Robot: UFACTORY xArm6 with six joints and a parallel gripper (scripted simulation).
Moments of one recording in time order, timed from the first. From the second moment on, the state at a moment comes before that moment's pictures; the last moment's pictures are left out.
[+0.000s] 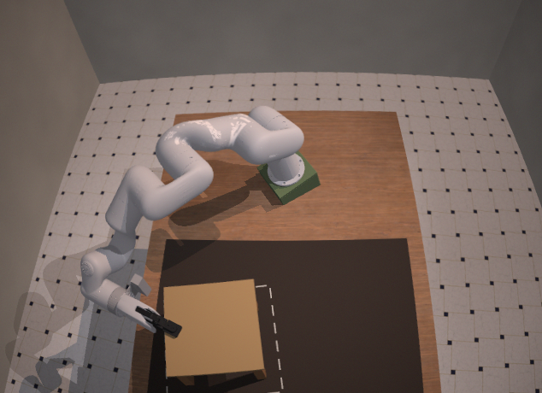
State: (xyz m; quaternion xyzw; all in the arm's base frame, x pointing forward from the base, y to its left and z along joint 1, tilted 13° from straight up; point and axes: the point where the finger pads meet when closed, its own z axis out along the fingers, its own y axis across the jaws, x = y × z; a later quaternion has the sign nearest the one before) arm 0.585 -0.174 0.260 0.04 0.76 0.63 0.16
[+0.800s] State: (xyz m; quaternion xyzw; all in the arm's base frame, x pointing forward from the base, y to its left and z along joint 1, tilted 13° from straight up) arm 0.586 -0.178 0.258 0.04 0.76 0.63 0.16
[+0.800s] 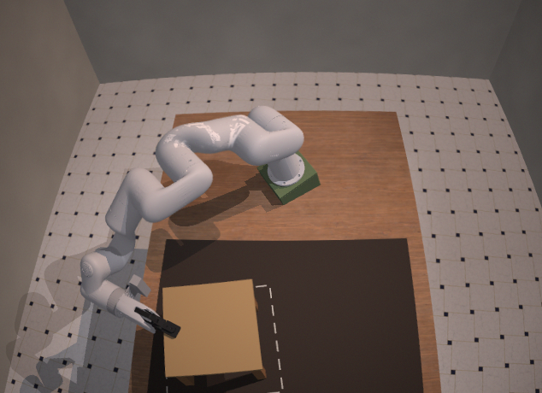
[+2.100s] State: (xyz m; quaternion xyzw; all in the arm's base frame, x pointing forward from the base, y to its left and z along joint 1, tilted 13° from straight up) arm 0.586 -0.178 0.258 0.04 0.76 0.63 0.16
